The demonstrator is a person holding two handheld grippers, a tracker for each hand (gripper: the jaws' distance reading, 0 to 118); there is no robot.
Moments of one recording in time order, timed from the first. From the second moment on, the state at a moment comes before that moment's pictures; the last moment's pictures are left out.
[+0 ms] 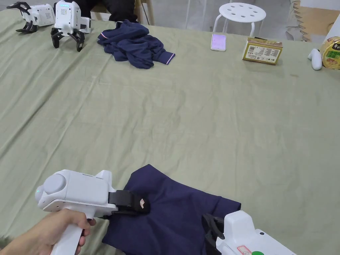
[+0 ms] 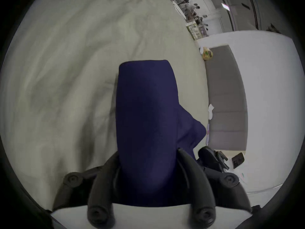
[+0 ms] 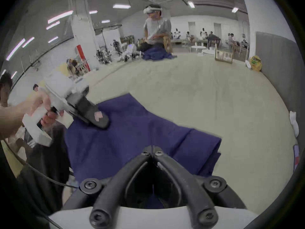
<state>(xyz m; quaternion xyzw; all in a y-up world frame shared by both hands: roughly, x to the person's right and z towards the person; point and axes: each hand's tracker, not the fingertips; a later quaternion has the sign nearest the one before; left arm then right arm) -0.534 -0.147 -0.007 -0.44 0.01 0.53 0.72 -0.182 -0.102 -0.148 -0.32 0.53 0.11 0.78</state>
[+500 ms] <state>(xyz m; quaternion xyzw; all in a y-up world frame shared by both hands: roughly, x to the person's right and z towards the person) -0.635 -0.085 0.059 -0.42 0.07 0.47 0.77 -0.322 -0.058 -0.114 -0.23 0.61 0.13 0.74</state>
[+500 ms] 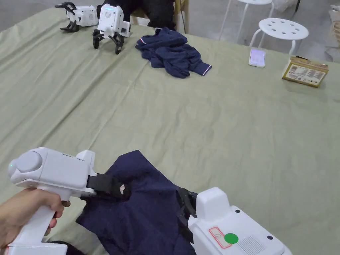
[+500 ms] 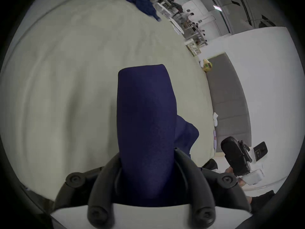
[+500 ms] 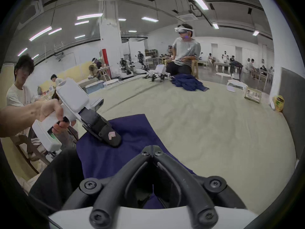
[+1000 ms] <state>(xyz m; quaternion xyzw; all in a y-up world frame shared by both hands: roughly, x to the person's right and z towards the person) -0.825 -0.061 0.168 -0.40 0.22 0.48 0.75 -0.552 -0.083 -0.026 -0.22 0.70 0.17 0.66</state>
